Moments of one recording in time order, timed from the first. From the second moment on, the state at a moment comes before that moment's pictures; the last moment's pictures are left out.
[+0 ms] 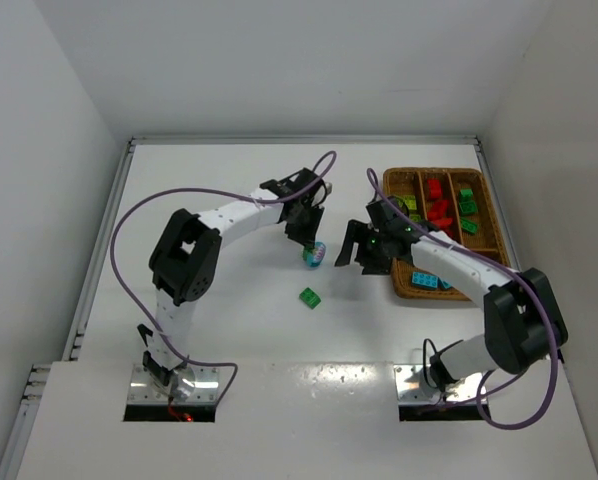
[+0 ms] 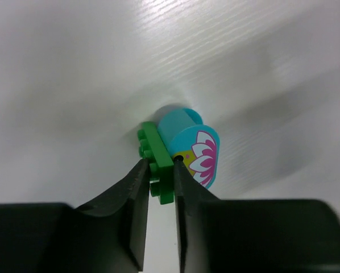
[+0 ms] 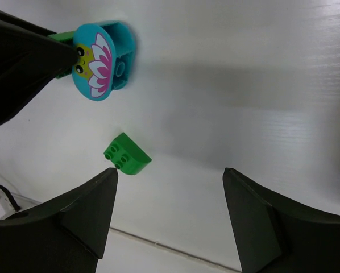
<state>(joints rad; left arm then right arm) -0.66 2.05 1.61 -0.67 0.10 -0.31 0.45 1.45 0.86 -0.45 -0.15 0.68</state>
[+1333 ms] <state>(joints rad) -0.50 1.92 1.48 -0.61 0.53 -0.35 0.46 1.63 0.81 0.12 -0.39 0.87</state>
